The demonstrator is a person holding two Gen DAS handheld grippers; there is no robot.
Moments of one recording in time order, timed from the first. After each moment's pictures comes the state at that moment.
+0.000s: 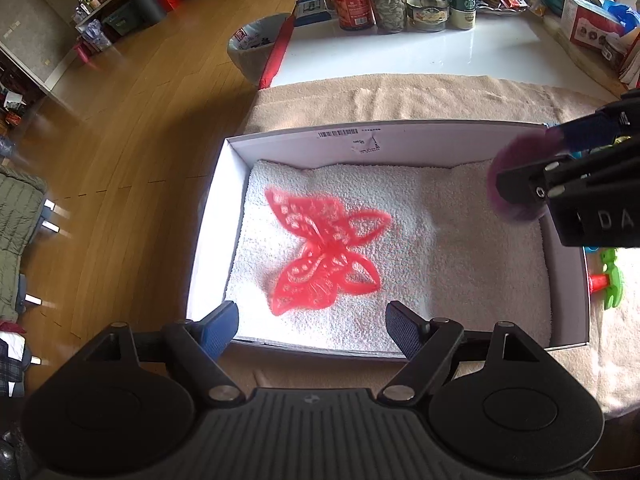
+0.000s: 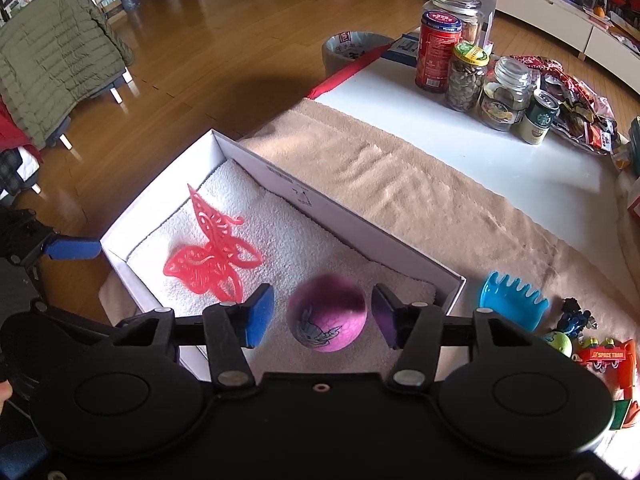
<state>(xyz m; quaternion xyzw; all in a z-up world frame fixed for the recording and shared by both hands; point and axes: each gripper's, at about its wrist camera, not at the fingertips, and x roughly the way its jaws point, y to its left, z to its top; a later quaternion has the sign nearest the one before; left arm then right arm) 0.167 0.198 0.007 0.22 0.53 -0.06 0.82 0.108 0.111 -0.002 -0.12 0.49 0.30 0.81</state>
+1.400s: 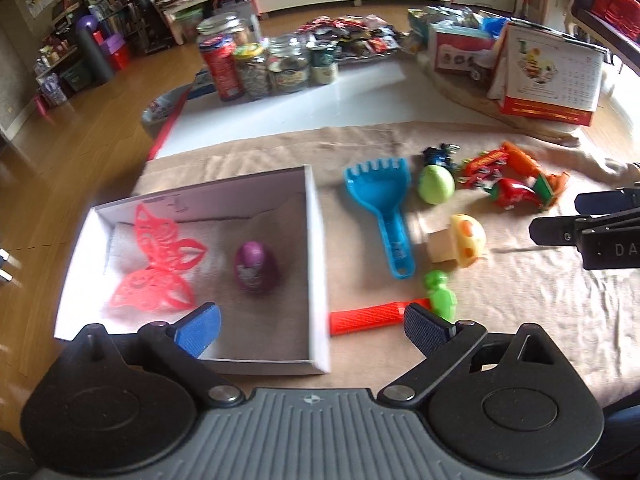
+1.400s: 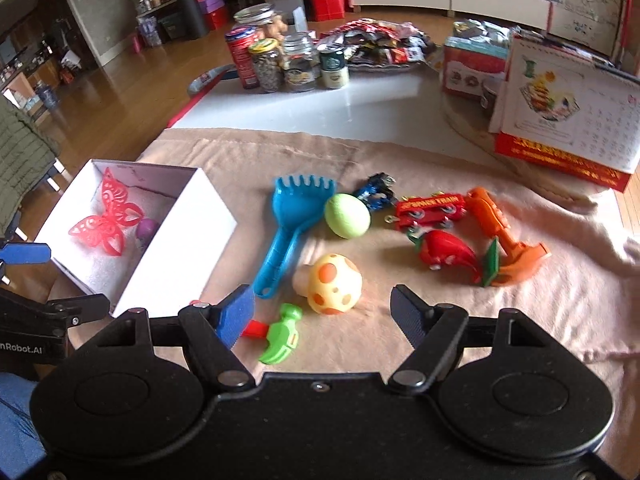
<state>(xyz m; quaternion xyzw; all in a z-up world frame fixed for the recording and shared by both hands) 0.046 0.020 0.016 0.20 0.46 -0.17 0.85 0.058 -0.160 -0.017 0.01 0.48 0.18 0.86</state>
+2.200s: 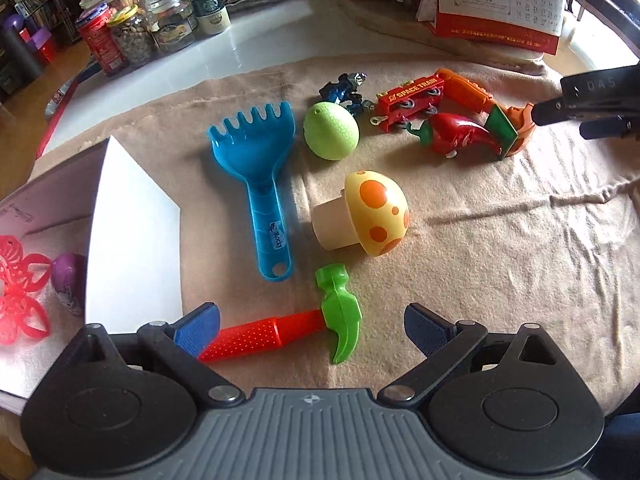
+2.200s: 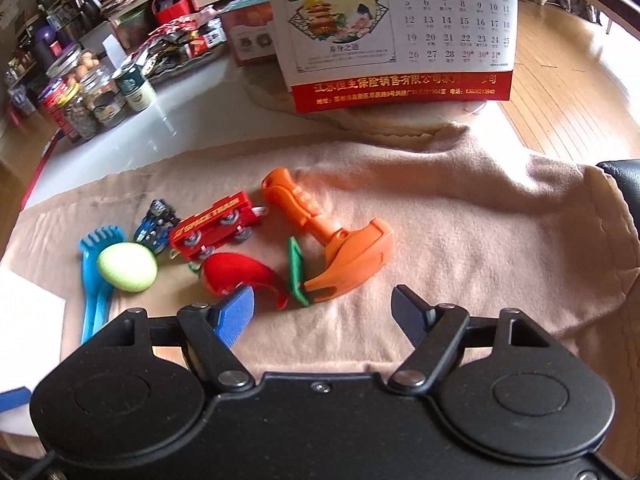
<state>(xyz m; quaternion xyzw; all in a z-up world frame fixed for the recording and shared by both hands) 0.072 -0.078 -0.101 0.22 0.52 -0.23 0.79 0.145 -0.288 -0.094 0.09 0.51 0.00 0.86</state>
